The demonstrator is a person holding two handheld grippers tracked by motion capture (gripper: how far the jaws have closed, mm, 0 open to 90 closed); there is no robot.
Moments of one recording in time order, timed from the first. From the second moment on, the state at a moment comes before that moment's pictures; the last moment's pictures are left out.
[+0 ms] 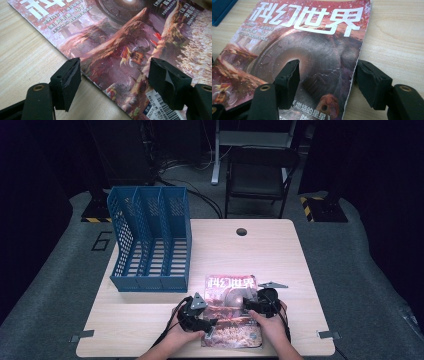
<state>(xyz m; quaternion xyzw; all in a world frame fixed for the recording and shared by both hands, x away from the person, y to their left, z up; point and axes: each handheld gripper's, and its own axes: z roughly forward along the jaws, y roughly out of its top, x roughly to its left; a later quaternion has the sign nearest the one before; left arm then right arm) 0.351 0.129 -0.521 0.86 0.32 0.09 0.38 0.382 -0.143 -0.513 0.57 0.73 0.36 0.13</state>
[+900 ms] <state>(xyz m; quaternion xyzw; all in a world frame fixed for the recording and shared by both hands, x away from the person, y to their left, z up) 0.350 0.130 -0.522 0.86 0.32 0.09 0.38 0.377 -0.145 -0.499 0.55 0.72 0.42 0.08</state>
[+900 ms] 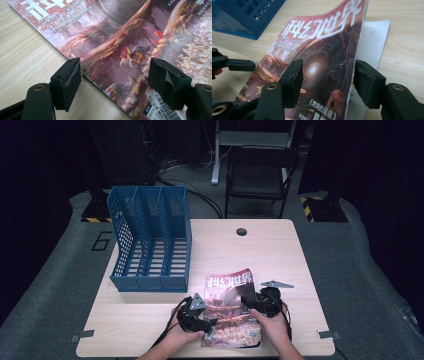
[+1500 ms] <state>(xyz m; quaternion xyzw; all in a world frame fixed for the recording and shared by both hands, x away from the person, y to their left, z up) 0.350 0.130 -0.523 0.86 0.32 0.10 0.39 0.388 -0.142 -0.515 0.54 0.74 0.40 0.08</state>
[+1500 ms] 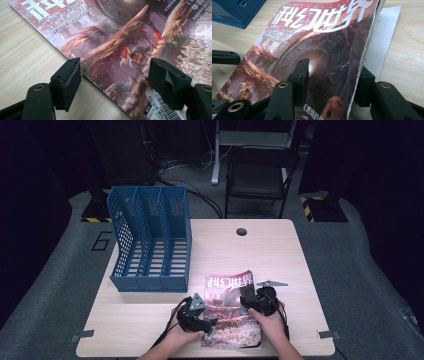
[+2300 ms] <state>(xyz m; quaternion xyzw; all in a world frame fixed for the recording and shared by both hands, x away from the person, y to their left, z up) 0.350 0.131 -0.523 0.86 0.32 0.09 0.39 0.386 -0.148 -0.507 0.52 0.73 0.44 0.05</state>
